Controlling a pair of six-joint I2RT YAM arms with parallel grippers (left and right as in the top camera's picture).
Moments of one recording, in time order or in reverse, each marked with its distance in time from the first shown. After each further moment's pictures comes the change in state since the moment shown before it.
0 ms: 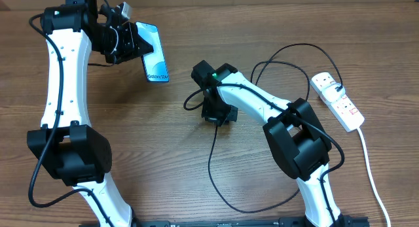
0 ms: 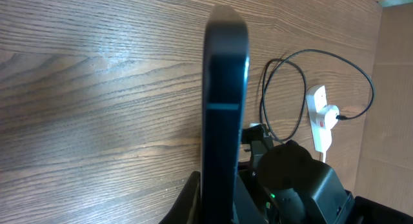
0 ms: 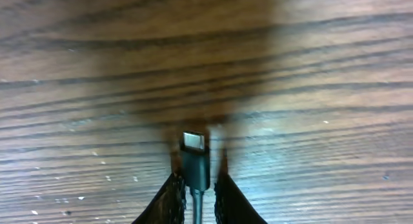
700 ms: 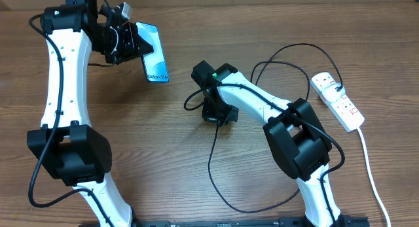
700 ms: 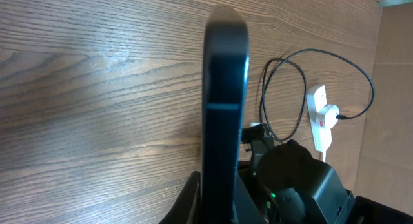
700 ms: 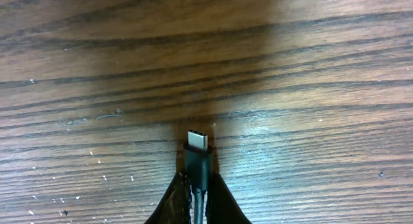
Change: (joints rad) left arm 0.000 0.000 0.000 -0.003 0.000 0.000; right arm 0.000 -0.002 0.000 0.000 0.002 -0.003
